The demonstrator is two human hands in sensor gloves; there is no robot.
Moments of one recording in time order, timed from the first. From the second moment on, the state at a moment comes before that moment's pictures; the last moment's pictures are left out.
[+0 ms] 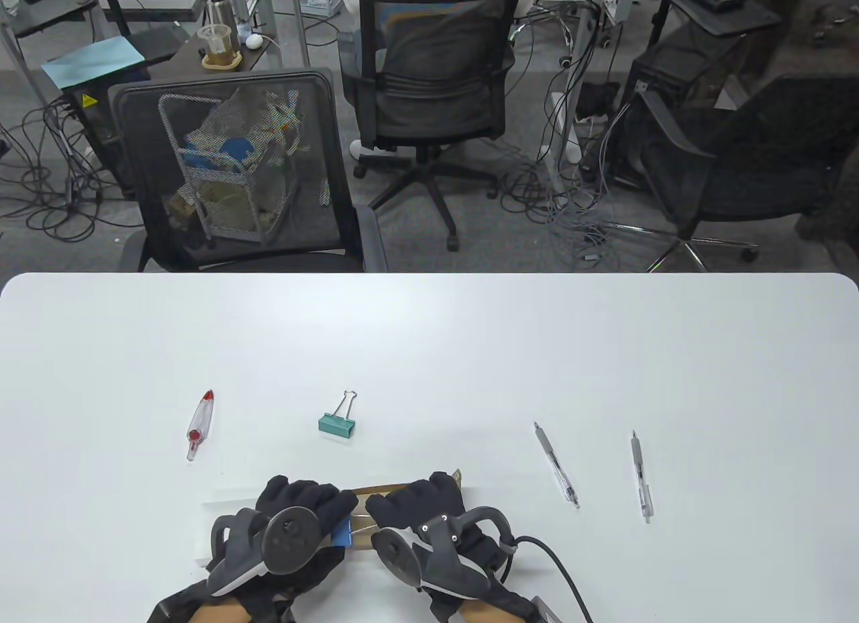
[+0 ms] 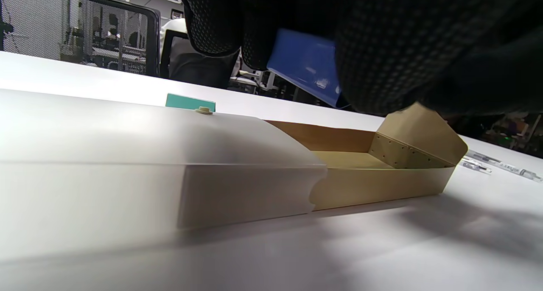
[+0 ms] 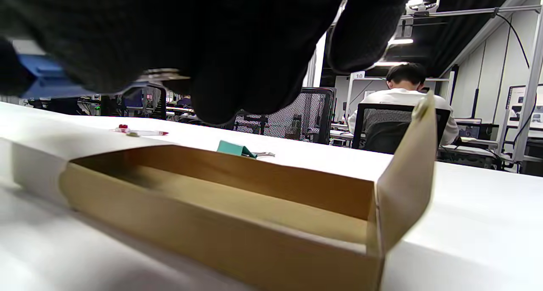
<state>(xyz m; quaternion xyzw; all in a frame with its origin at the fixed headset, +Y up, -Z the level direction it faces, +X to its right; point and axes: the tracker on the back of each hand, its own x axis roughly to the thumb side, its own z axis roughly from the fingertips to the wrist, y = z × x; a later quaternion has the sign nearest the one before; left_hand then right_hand) -0.204 -0.724 -0.246 -0.03 -0.17 0.11 0.98 -0.011 -0.719 -0.244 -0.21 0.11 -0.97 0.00</state>
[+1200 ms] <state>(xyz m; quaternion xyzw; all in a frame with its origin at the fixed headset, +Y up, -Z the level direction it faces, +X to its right) -0.279 -0.754 -0.292 -0.22 -0.05 0.09 0.97 -0.019 -0.725 -0.252 -0.19 0.09 -0.97 0.15</state>
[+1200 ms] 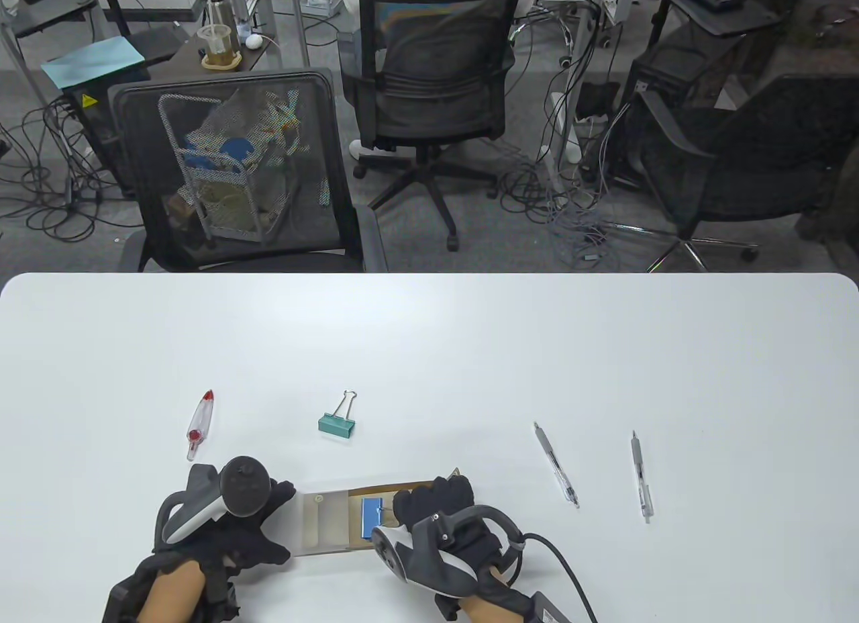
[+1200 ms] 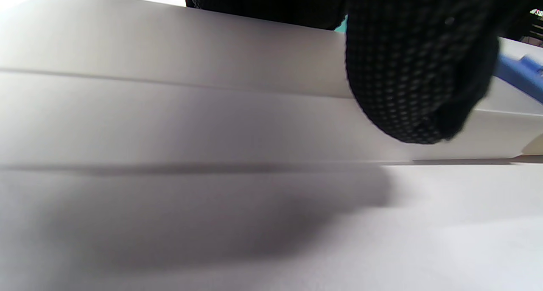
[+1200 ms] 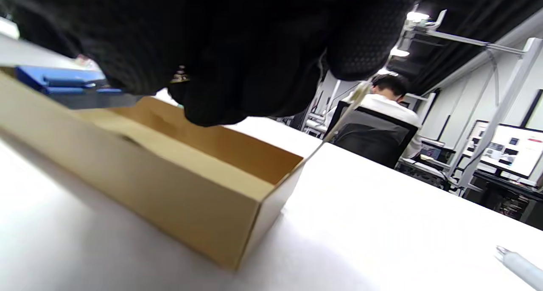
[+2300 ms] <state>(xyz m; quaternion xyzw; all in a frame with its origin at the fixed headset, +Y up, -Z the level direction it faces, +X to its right) -0.281 -0.754 -0.292 -0.22 -0.05 0.10 0.97 -0.047 -0.754 -0.287 -0.20 -0.03 -0.98 -0.02</state>
